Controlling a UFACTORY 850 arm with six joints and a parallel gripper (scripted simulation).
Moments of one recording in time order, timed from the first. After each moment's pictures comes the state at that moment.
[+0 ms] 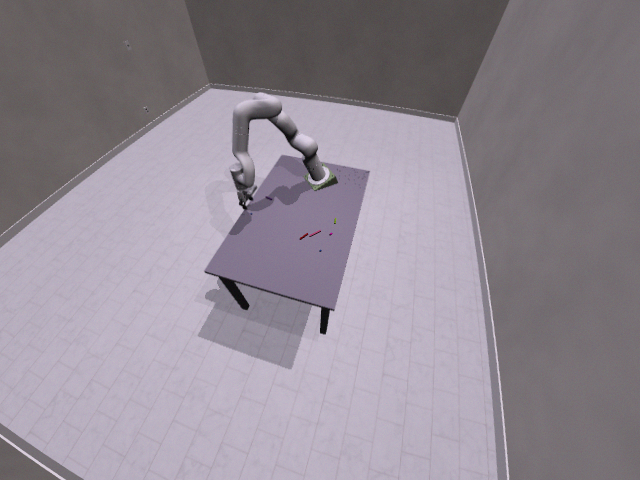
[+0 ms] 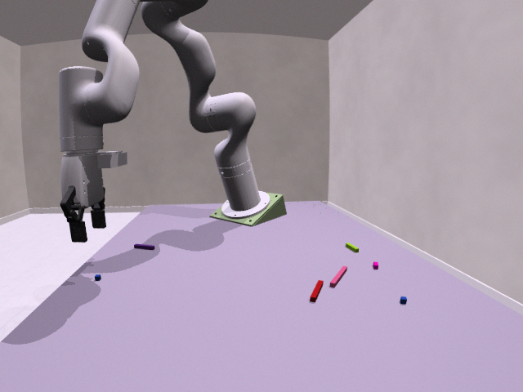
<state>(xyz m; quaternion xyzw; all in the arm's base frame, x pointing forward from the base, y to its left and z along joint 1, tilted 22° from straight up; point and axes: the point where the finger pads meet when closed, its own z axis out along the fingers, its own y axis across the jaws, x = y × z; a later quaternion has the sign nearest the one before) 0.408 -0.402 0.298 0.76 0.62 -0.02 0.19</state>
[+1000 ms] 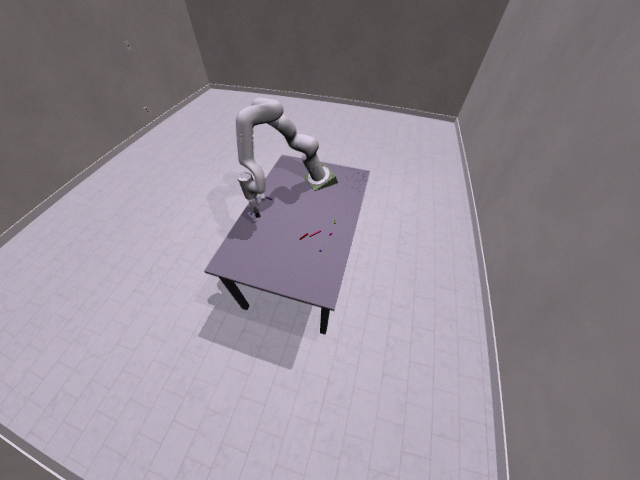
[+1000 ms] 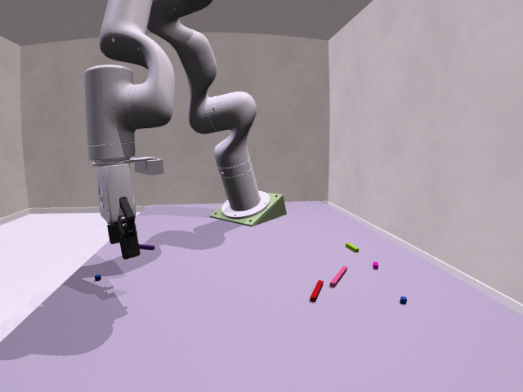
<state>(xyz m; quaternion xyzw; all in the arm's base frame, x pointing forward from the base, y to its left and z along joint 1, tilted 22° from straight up) 0.467 -0.332 0.270 0.53 0.83 -0.07 0.16</state>
